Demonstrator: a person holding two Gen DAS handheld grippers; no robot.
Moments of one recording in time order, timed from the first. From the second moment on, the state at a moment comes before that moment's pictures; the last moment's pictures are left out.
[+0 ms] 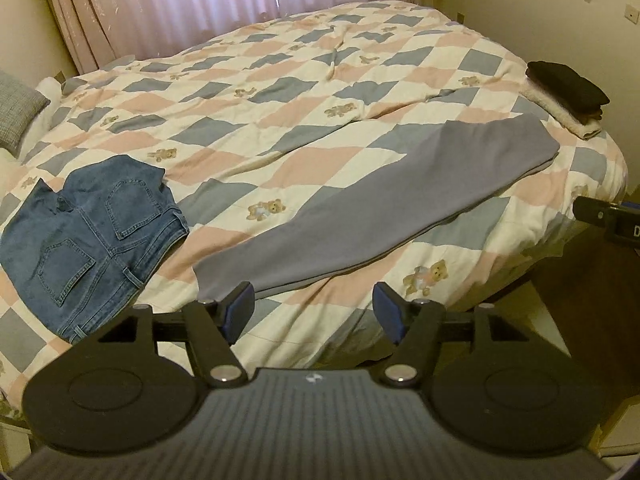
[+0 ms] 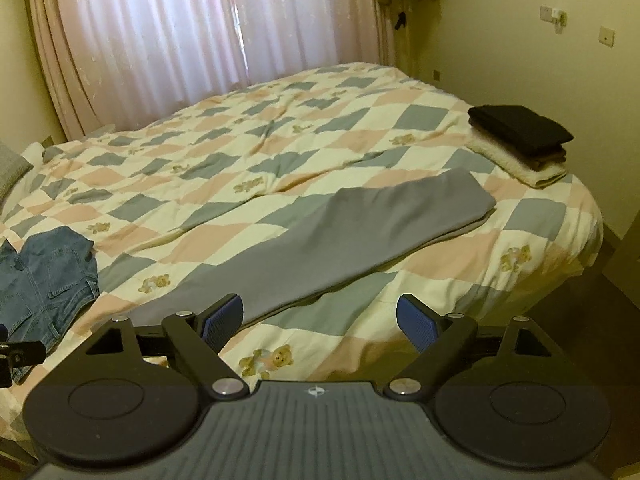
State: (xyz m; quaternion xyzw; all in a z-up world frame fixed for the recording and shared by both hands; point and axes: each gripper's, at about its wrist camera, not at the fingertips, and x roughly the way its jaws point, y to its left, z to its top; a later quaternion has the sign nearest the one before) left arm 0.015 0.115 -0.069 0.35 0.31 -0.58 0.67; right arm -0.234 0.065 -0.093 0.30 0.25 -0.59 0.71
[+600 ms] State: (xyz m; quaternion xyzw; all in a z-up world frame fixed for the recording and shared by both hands) left arm 0.202 0.111 -0.161 0.40 0.26 -0.66 0.58; right arm 0.032 0.100 -0.236 -0.05 0.41 -0.36 0.84
